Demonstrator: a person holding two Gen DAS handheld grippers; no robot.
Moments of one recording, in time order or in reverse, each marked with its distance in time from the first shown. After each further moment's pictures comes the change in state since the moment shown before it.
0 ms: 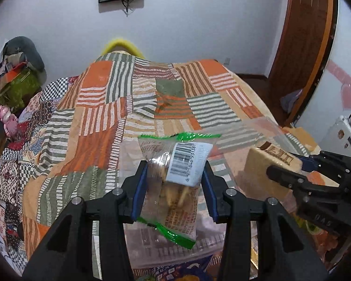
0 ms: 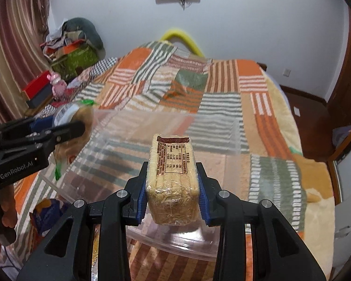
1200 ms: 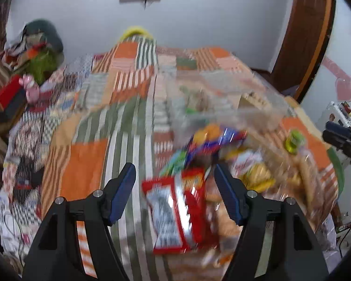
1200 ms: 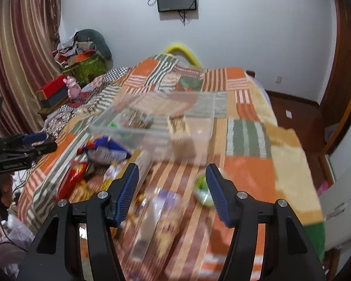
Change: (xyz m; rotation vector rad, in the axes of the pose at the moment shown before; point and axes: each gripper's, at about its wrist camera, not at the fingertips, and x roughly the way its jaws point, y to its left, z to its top) left arm -0.132 0.040 -0.147 -0.070 0.044 0.026; right arm -0.118 0.013 -0.090 0.002 -0.094 -0.003
